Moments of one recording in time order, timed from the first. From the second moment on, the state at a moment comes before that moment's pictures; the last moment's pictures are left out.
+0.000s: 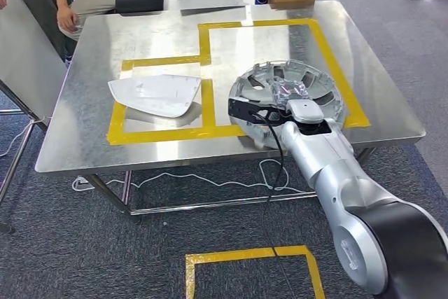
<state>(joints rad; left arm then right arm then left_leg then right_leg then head) -0.09 0.15 -1.55 -0.11 1.08 -0.29 0.04 -1.06 0.24 0.11 -0.26 1.44 0.06 0.14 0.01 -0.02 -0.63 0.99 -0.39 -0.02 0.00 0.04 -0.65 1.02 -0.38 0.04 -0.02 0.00</state>
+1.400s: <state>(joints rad) 0.00 0.13 -1.49 -0.11 1.21 -0.21 0.02 -0.98 -0.36 0.00 -0.60 1.01 -0.26 -0.20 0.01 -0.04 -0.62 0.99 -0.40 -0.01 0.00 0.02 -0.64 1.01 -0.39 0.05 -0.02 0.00</state>
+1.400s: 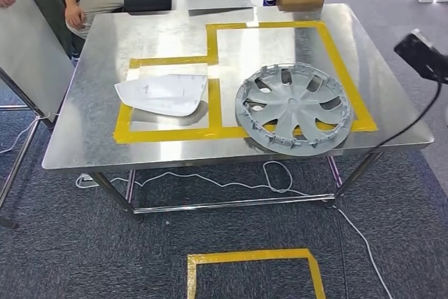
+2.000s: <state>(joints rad) 0.00 0.05 -1.43 -0.09 1.27 -0.20 0.00 -0.06 -0.21 -1.10 -0.61 0.20 -0.35 -0.51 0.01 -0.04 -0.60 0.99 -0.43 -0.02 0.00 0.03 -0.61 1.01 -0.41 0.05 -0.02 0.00</state>
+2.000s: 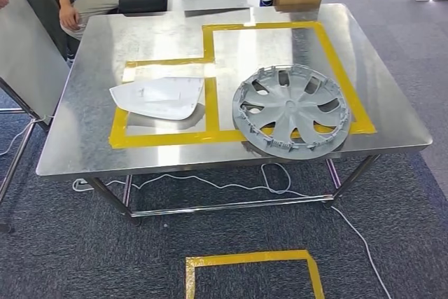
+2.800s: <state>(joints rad) -0.01 0.02 -1.40 -0.07 1.24 -0.23 0.03 -0.05 0.01 -0.96 -0.21 0.74 -0.27 0.38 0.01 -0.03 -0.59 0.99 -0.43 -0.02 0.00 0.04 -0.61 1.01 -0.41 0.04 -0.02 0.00</state>
